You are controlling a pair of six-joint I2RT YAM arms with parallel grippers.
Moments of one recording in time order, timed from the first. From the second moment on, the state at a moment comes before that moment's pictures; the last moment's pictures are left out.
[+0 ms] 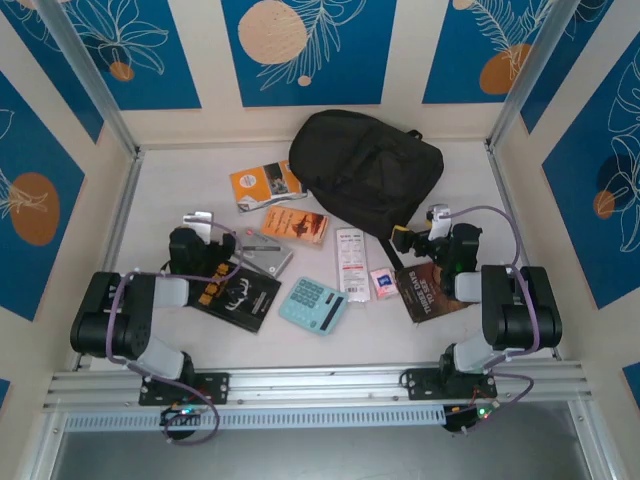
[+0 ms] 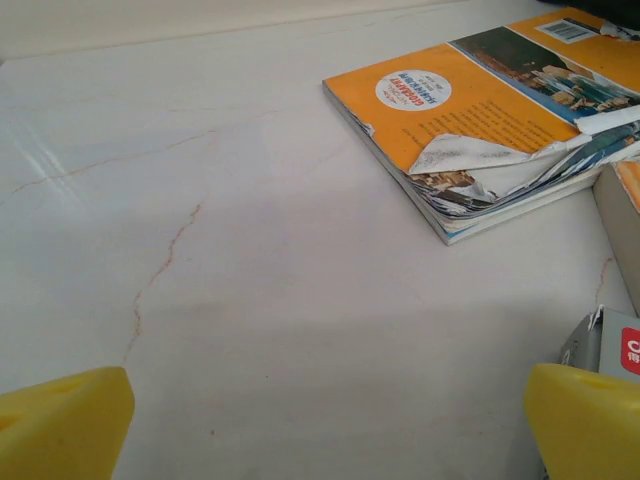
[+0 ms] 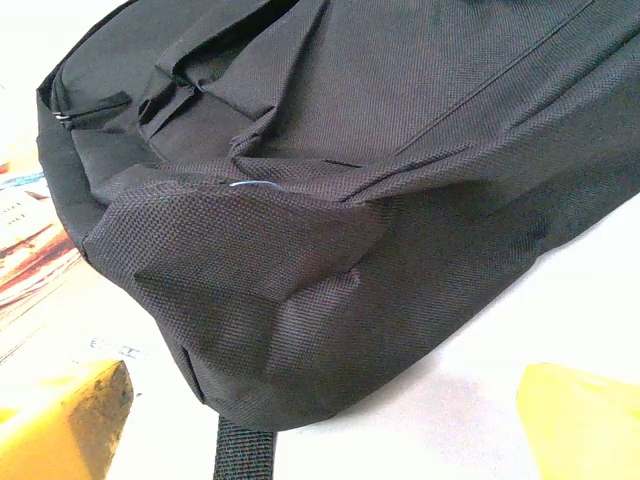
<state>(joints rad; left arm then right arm) -0.08 1.52 0.39 0.72 -0.02 0.06 -0.06 1.53 0.37 0.79 -0.47 0.06</state>
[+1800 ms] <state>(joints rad) -0.30 1.42 1.24 -0.41 0.36 -0.48 0.25 0.97 0.98 -0.12 -0.16 0.54</state>
